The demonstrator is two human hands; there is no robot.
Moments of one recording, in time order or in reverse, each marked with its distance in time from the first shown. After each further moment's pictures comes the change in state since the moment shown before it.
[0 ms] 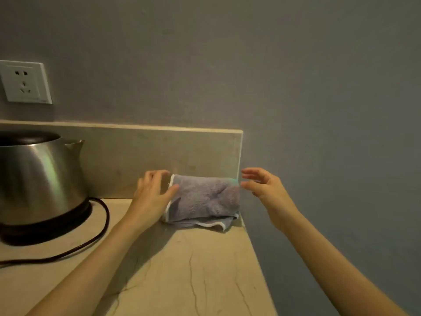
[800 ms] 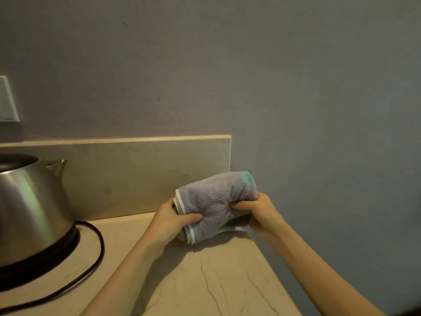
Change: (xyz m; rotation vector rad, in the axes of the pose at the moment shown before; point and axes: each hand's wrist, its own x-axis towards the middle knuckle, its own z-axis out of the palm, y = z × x) left_hand -0.013 0.014 0.018 -0.749 -0.362 -0.163; right_hand -0.030 0.014 0.028 0.398 0.081 0.192
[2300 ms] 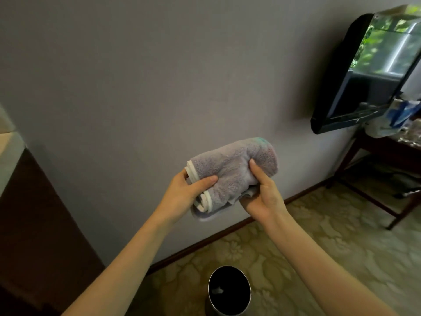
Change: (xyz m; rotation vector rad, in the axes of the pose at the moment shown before) left_hand -0.148 0.036 0.517 -0.301 -0.397 -0.042; right_hand -0.234 -0.053 -0.454 0.689 0.366 0.112
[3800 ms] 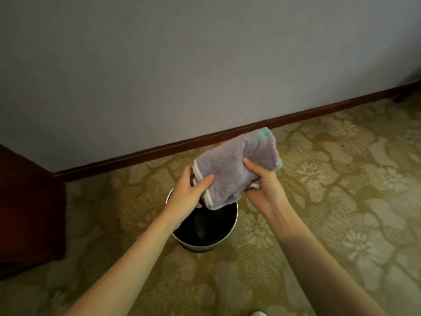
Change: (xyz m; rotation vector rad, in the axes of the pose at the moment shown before) left_hand 0.006 -0.642 0.109 0.155 0.209 -0.471; right_hand 0.184 0.195 -0.578 -0.165 0.066 0.238
